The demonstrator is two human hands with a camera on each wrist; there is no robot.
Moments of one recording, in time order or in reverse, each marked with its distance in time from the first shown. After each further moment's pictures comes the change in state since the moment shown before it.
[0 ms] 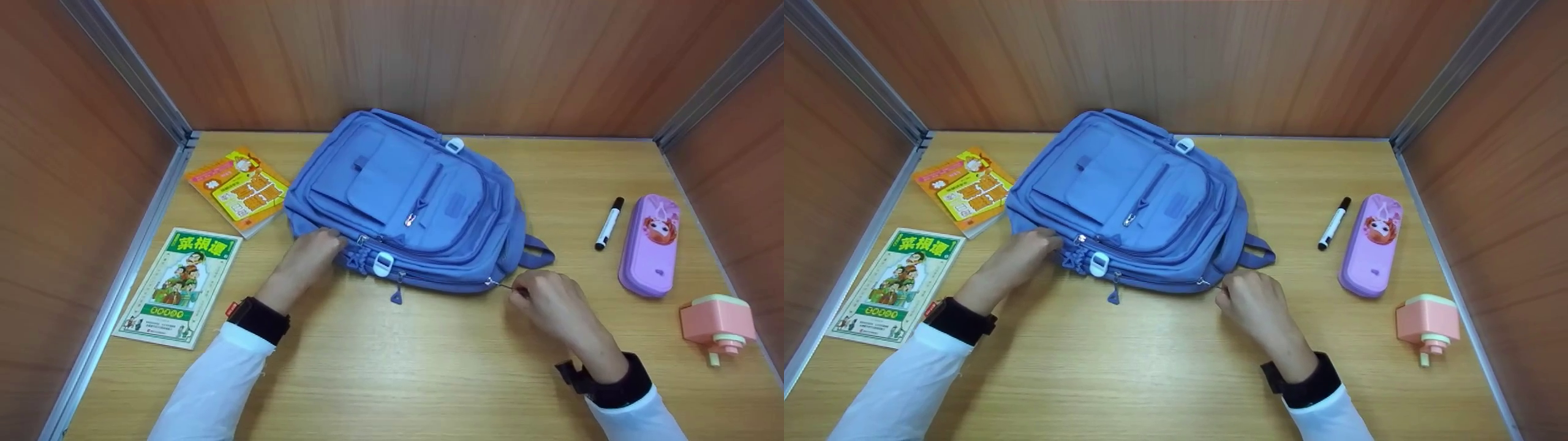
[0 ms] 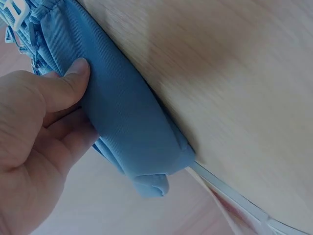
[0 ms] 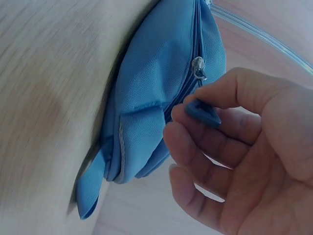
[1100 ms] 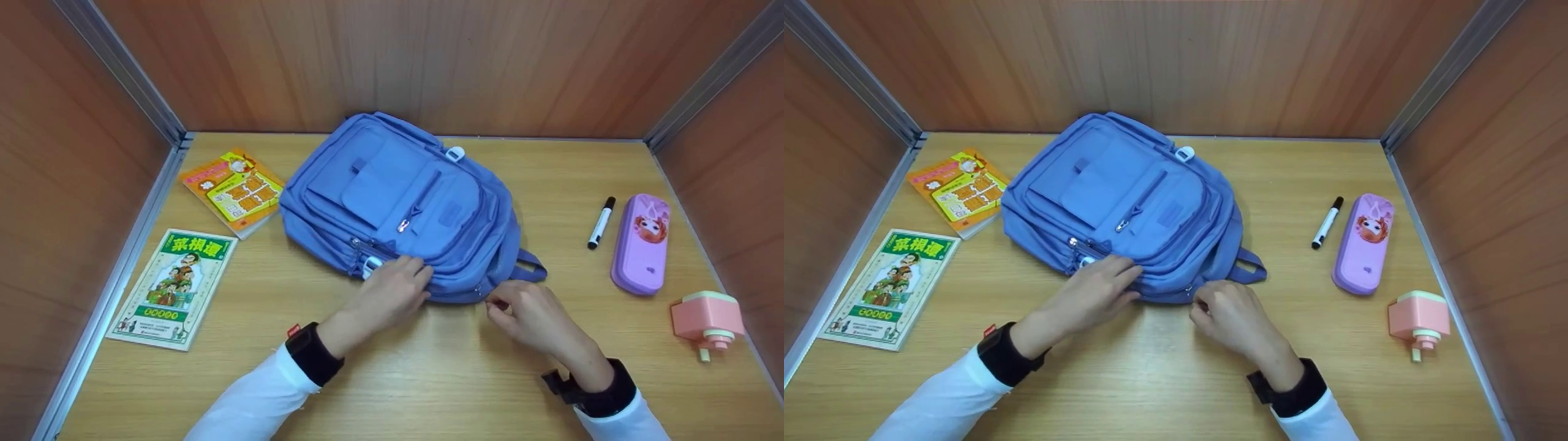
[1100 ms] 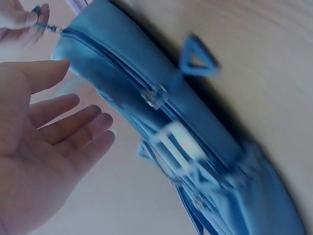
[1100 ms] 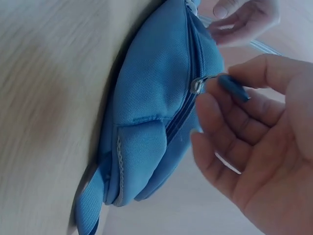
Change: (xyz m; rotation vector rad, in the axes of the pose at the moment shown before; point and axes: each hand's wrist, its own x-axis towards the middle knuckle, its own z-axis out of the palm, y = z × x) left_hand 0.024 0.139 -0.006 -0.023 0.095 0.240; right_hand -0.012 -0.019 0.007 0.169 0.005 -0.194
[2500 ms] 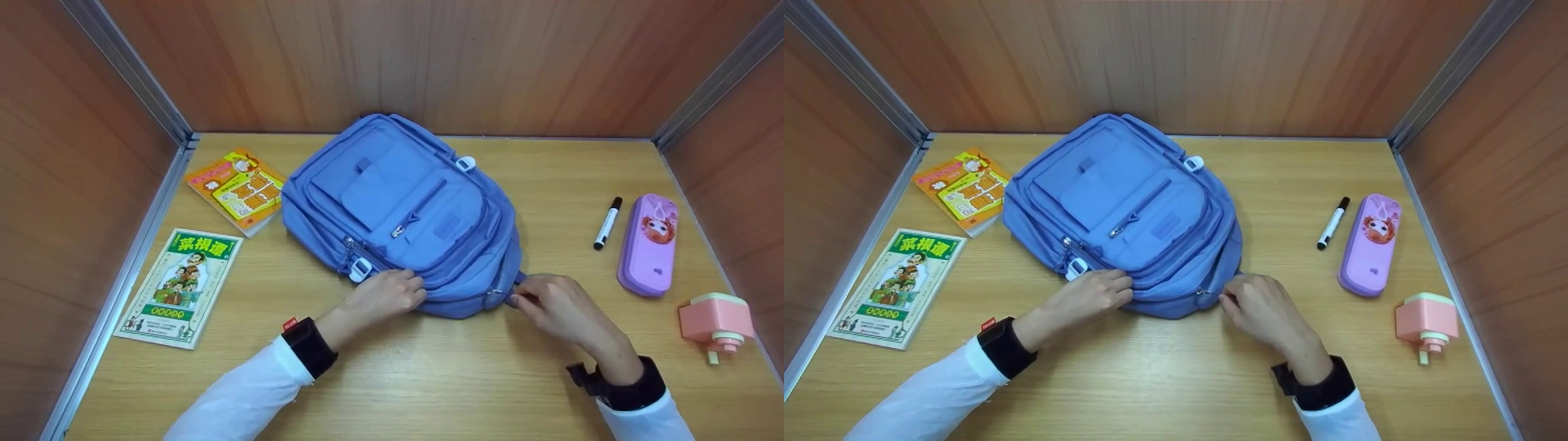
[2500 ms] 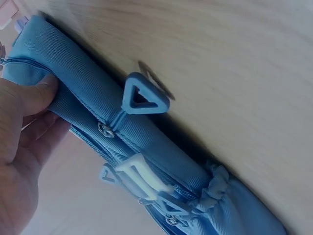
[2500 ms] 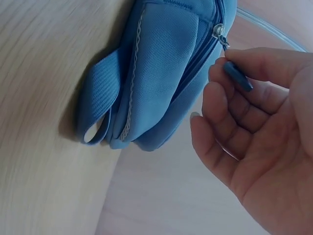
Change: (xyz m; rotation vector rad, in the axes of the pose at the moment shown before) left_hand -0.016 -0.021 0.017 0.243 0.024 0.322; right_hand -0.005 0.029 -0.020 -0.019 -0.033 0.029
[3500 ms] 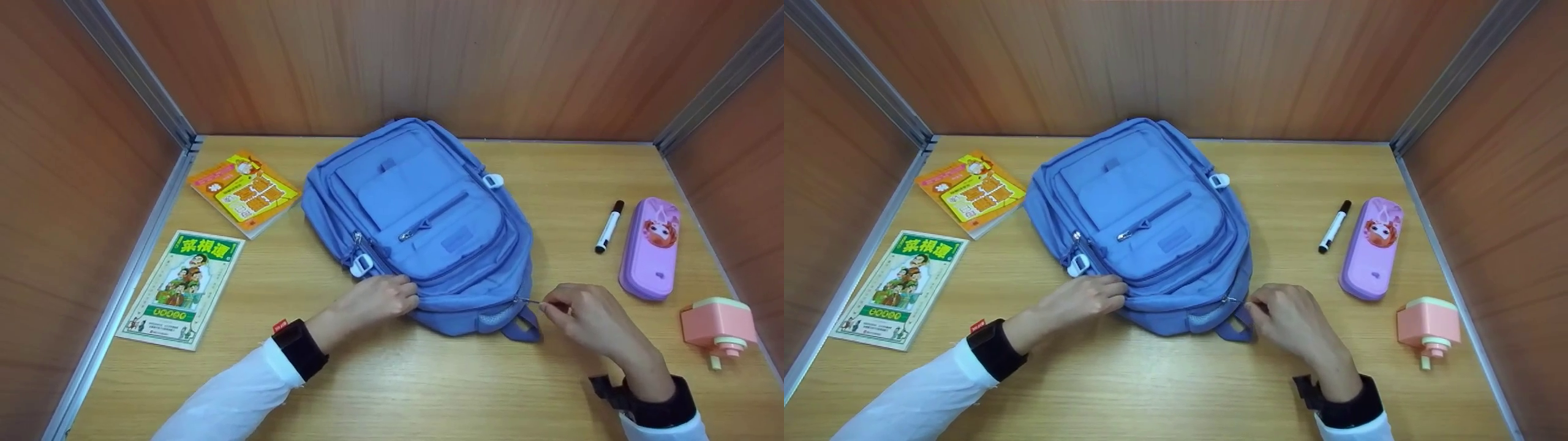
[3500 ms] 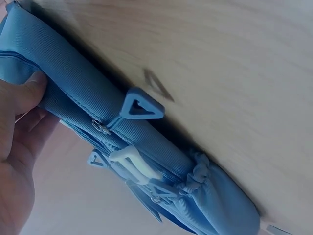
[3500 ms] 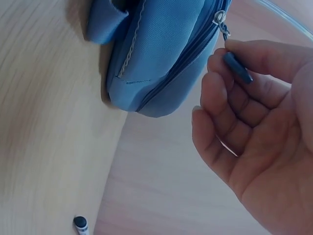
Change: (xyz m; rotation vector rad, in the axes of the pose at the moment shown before) left_hand -0.011 -0.006 -0.005 -0.030 -0.014 0.071; right_hand -0.026 0.021 -0.019 -0.033 0.002 0.090
